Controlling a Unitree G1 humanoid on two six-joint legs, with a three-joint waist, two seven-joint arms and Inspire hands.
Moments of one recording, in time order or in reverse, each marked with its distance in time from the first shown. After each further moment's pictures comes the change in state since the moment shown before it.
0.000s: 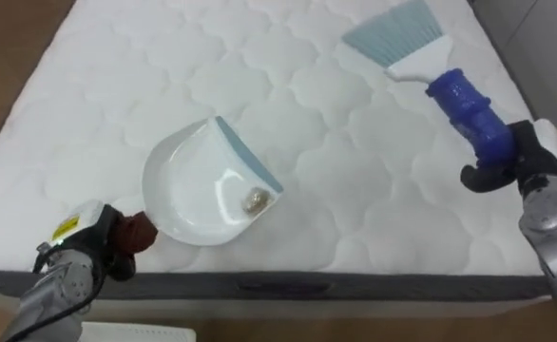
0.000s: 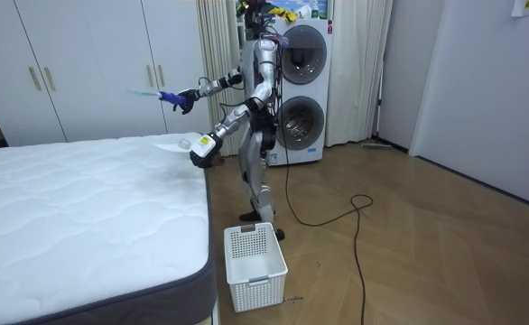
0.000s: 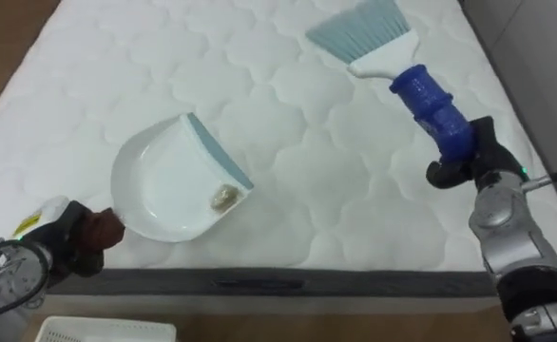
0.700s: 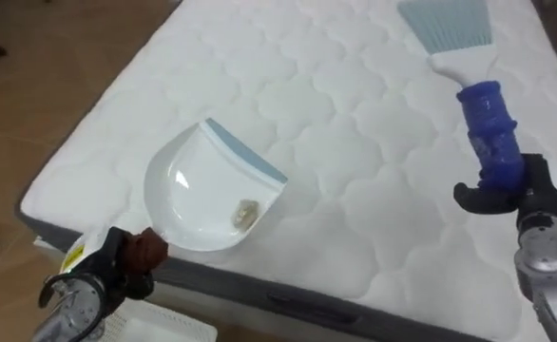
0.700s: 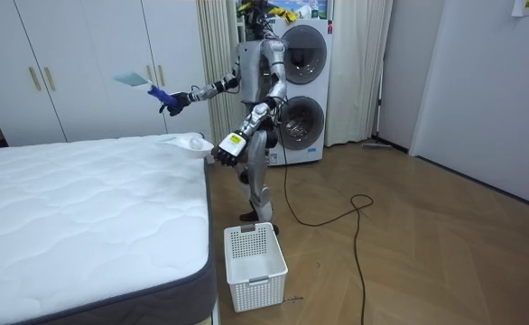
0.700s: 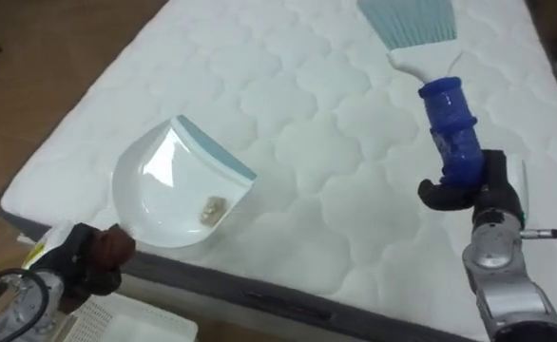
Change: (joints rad) left arm 0.102 -0.120 0.084 -0.104 -0.029 0.004 -0.006; right arm 0.214 0.073 -0.130 -0.241 0.168 -0.006 -0.118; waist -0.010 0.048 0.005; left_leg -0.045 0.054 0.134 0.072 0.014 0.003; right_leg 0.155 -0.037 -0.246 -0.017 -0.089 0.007
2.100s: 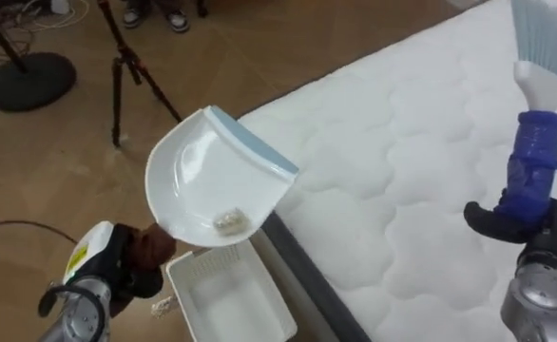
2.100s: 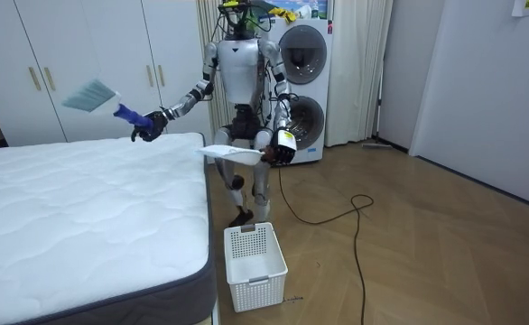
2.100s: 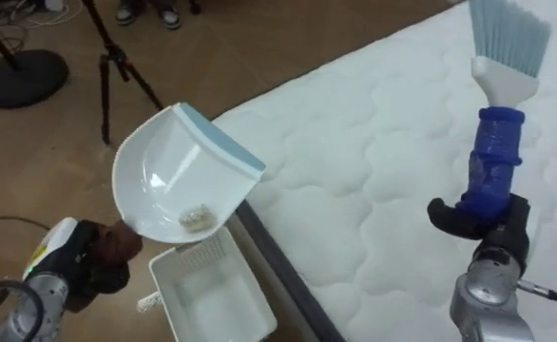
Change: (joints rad) left arm 0.108 -0.053 0.051 -0.178 0.026 0.043 -0.040; right arm 0.158 0.128 -0.098 -0.070 0.200 0.014 -0.156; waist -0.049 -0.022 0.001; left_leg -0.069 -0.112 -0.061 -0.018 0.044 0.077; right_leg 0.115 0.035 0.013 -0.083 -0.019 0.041
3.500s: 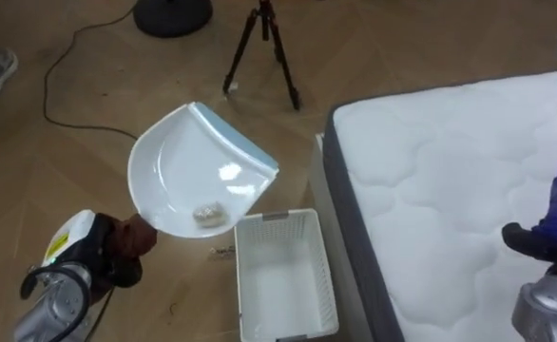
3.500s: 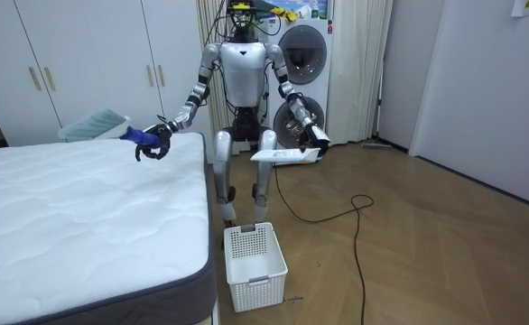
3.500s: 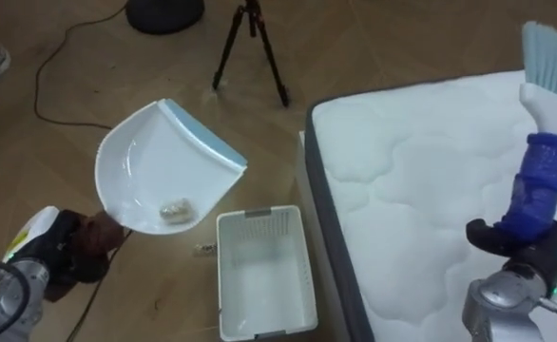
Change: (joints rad) left arm -0.097 0.069 0.035 0.075 0.078 -0.010 -0.017; right arm -0.105 -0.023 -0.036 0.198 -0.015 -0.050 -0.147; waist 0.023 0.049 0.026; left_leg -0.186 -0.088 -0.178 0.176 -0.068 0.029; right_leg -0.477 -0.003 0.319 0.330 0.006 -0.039
